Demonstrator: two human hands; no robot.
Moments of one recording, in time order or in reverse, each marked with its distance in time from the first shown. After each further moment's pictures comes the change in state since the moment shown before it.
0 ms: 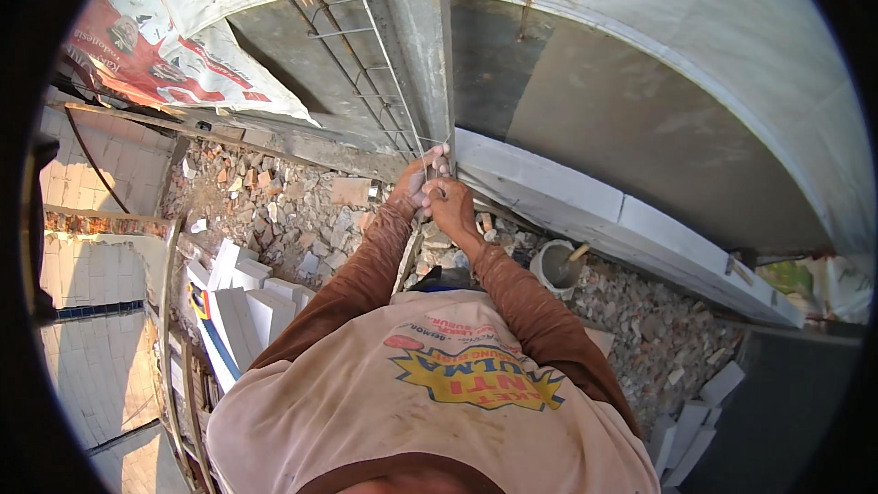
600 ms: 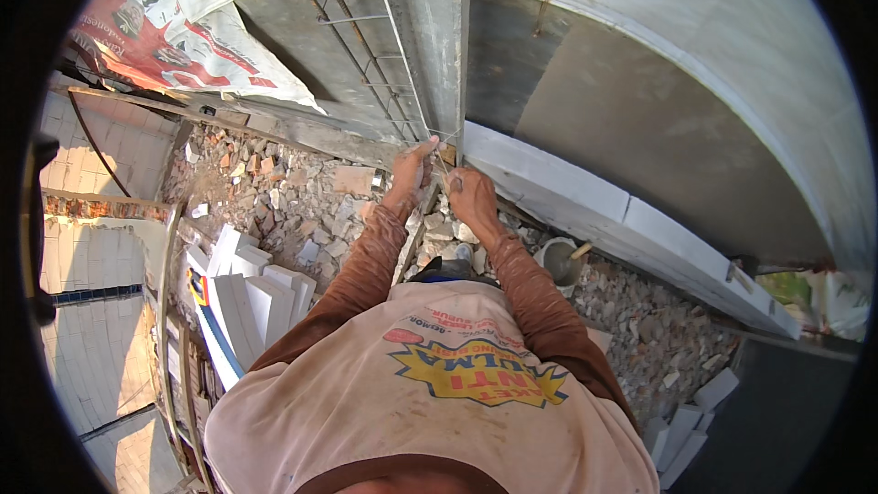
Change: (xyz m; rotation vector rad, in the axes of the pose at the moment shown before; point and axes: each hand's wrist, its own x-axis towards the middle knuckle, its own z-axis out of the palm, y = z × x) left_hand -0.027 0.012 0.030 0.362 0.510 0.206; right_hand 0.003 -0.005 -0.024 -0.452 0.112 -0.313
